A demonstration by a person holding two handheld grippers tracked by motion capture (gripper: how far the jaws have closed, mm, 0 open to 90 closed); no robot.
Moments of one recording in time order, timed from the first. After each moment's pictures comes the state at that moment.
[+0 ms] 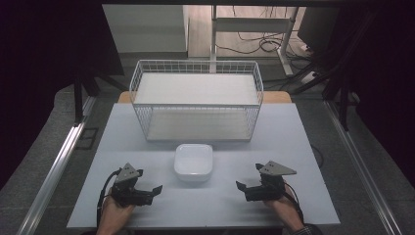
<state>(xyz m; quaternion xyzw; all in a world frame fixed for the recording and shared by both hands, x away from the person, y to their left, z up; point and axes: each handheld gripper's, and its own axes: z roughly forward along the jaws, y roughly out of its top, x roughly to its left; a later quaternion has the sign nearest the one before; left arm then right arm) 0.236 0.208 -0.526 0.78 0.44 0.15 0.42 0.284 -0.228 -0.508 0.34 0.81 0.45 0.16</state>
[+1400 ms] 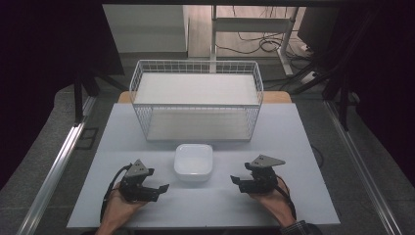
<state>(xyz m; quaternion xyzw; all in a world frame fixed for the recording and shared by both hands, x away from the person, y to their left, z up) 0.252 0.189 -0.519 0.81 0.40 0.11 0.41 0.299 -0.205 -0.498 0.35 0.83 0.41 0.14</state>
